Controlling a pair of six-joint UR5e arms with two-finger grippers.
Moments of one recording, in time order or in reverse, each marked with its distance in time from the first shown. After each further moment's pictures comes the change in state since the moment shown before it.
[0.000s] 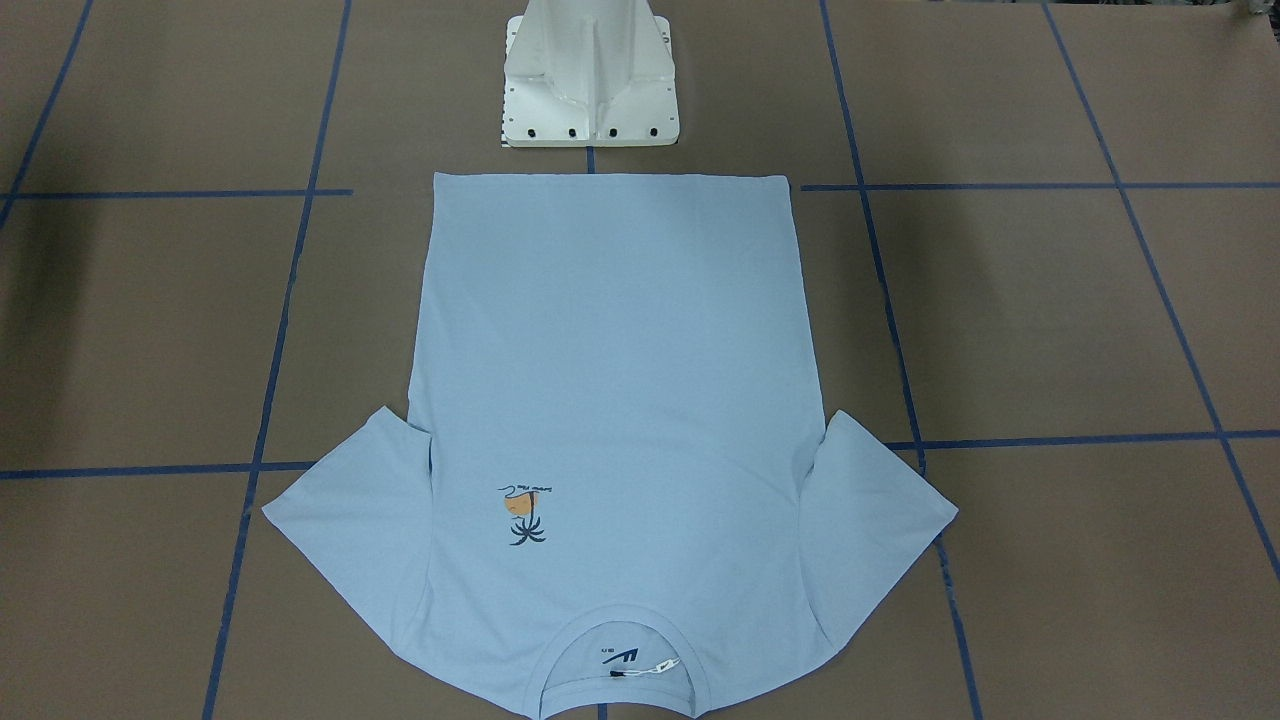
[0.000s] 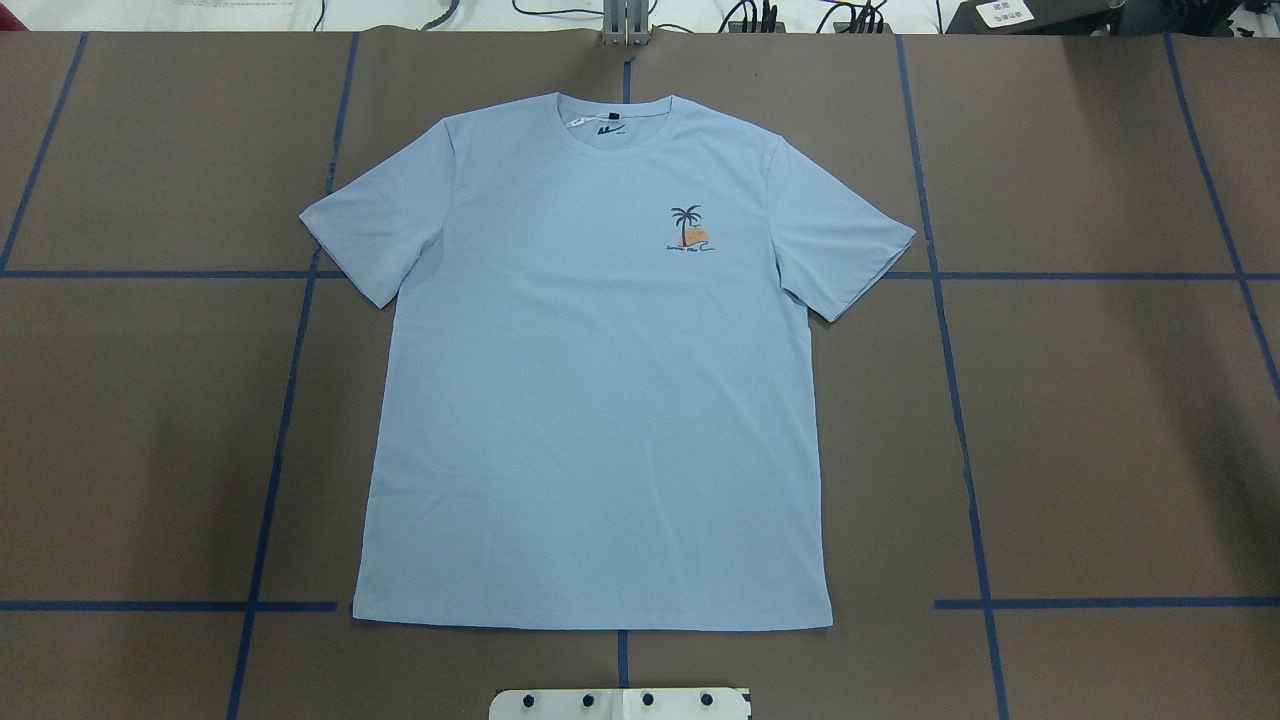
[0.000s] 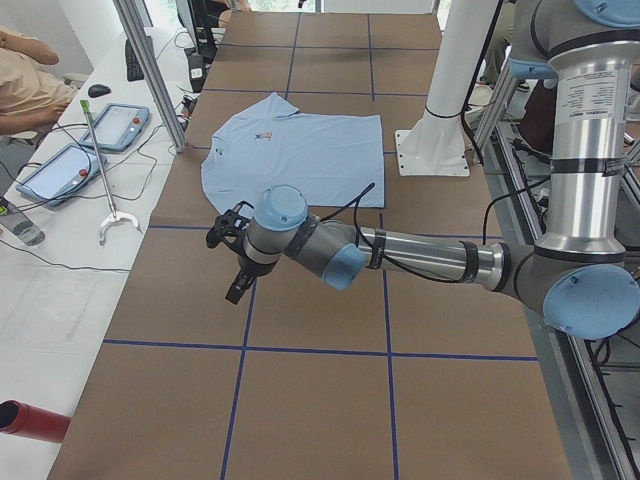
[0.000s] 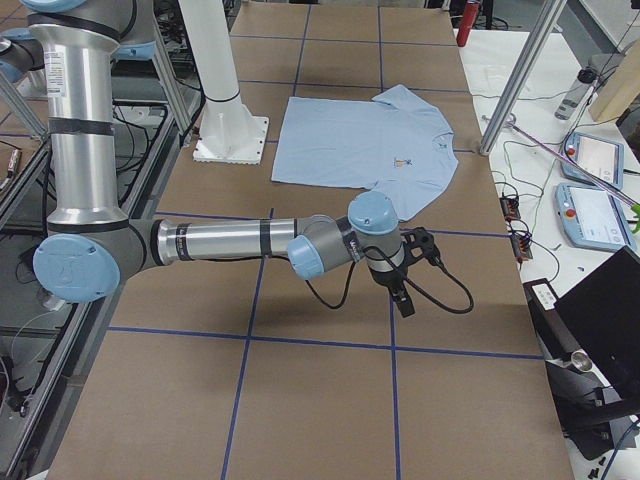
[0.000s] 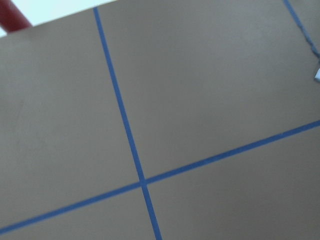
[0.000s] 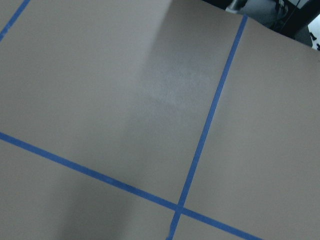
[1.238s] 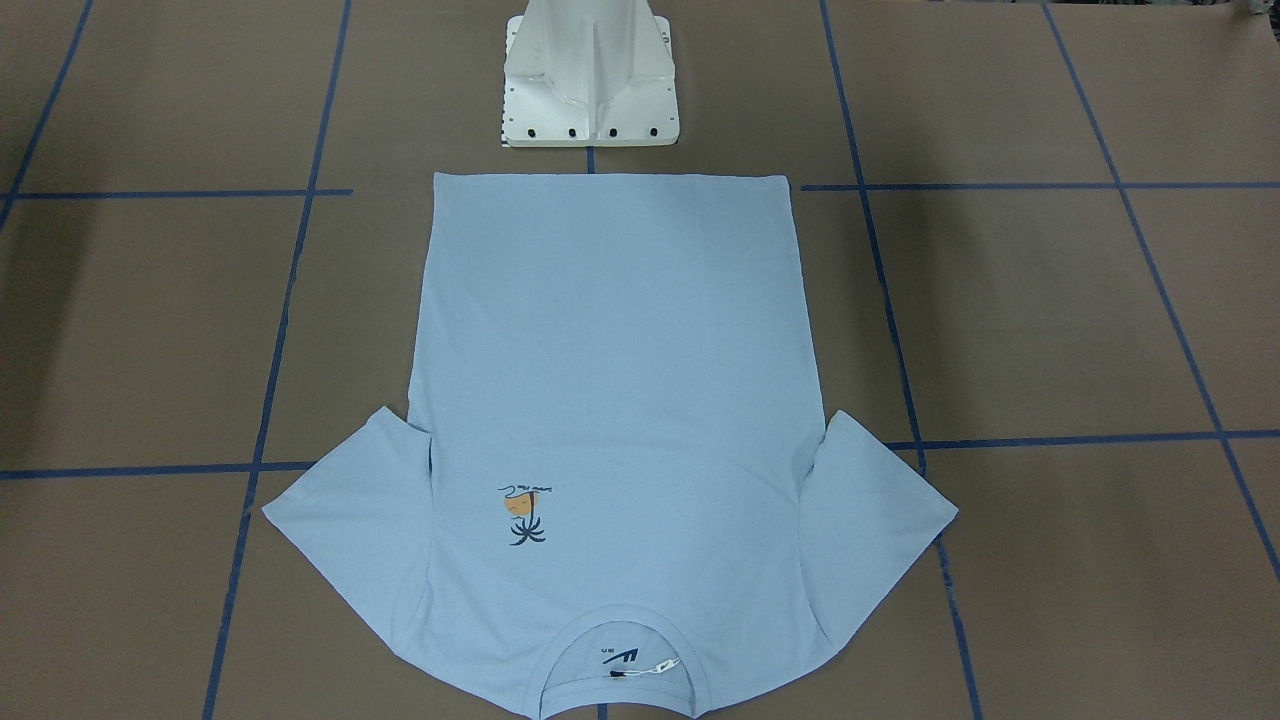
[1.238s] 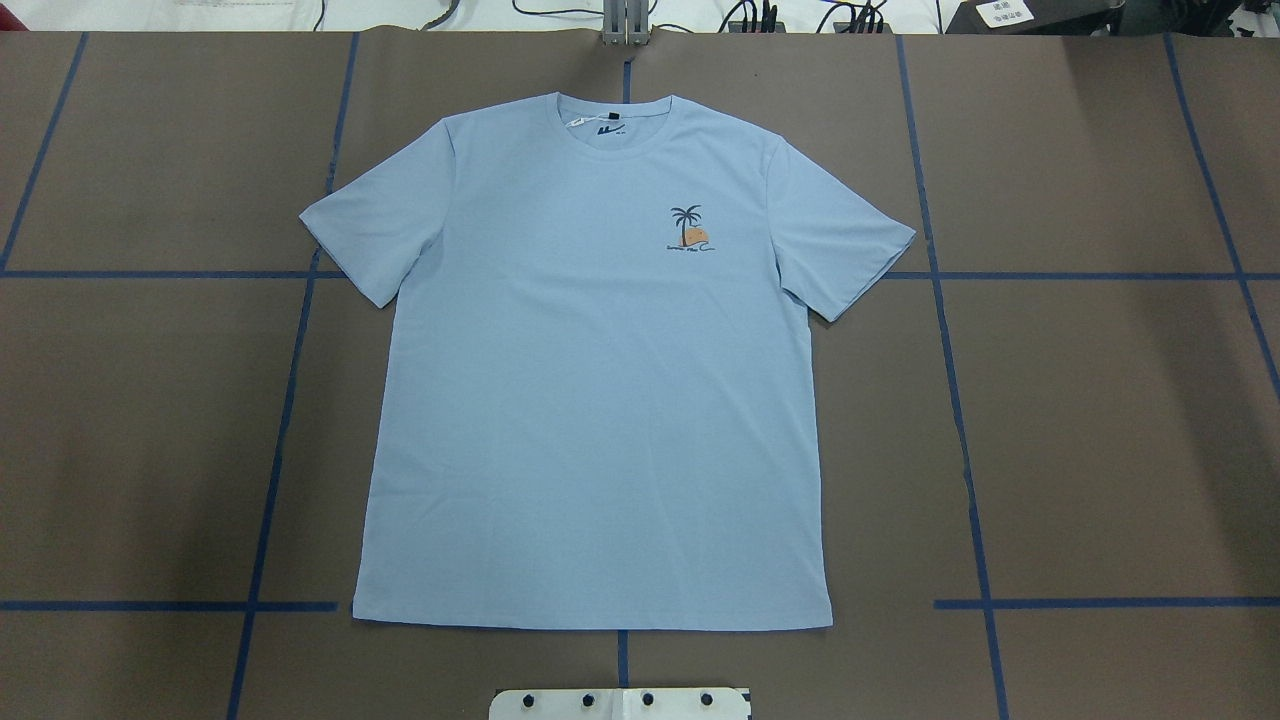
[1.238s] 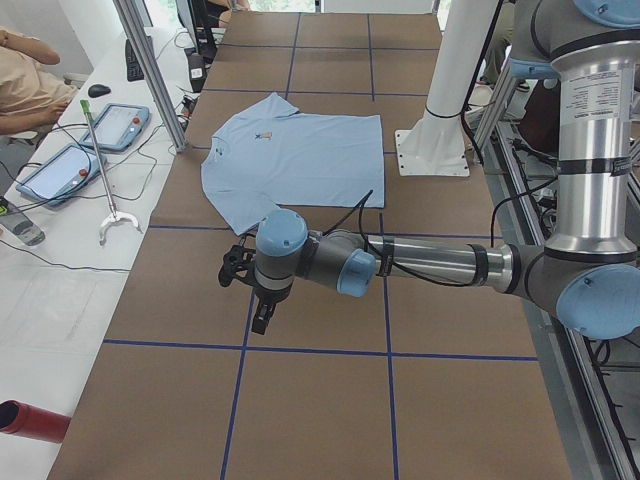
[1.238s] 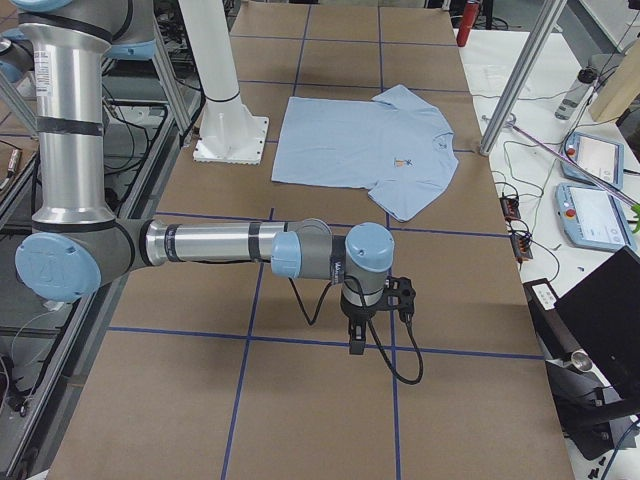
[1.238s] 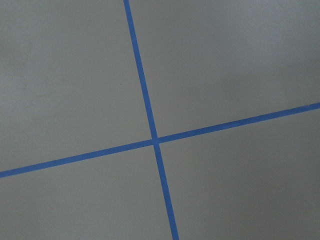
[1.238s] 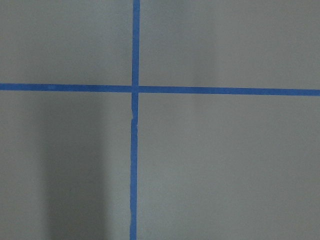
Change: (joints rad) left arm 0.000 0.059 -0.005 0.280 -0.003 0.011; right arm 0.079 -0.053 0.035 -0.495 0.024 -0.016
